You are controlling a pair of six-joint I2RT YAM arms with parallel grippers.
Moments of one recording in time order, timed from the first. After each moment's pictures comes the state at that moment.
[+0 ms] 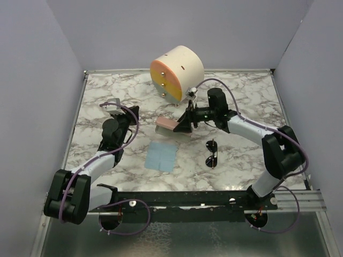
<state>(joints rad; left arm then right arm) -0.25 1.19 0.40 0.83 -0.01 -0.44 0.50 1.62 1.01 0.21 -0.96 0.19</state>
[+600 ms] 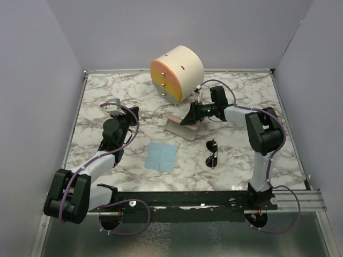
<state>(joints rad) -0.25 1.18 0.39 0.80 -0.05 -0.44 0.34 2.01 1.21 0.10 -1.01 0.18</state>
